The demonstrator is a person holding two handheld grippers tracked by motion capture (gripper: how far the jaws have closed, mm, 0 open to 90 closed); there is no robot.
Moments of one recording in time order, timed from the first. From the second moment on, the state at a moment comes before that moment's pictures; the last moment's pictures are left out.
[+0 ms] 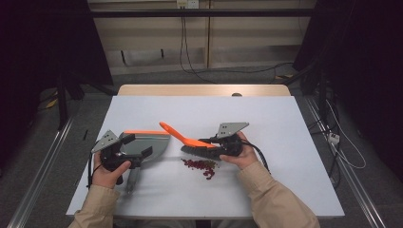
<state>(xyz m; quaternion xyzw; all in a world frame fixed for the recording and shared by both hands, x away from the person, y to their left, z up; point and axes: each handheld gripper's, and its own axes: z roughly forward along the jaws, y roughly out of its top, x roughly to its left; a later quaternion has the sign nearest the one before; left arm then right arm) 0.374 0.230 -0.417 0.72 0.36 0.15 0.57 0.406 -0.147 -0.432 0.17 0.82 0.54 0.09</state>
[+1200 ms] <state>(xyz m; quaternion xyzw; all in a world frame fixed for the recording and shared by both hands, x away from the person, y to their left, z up) 0.373 0.232 -0.416 0.72 0.36 0.15 0.57 0.380 -0.134 -0.443 0.19 0.81 0.55 -0.02</state>
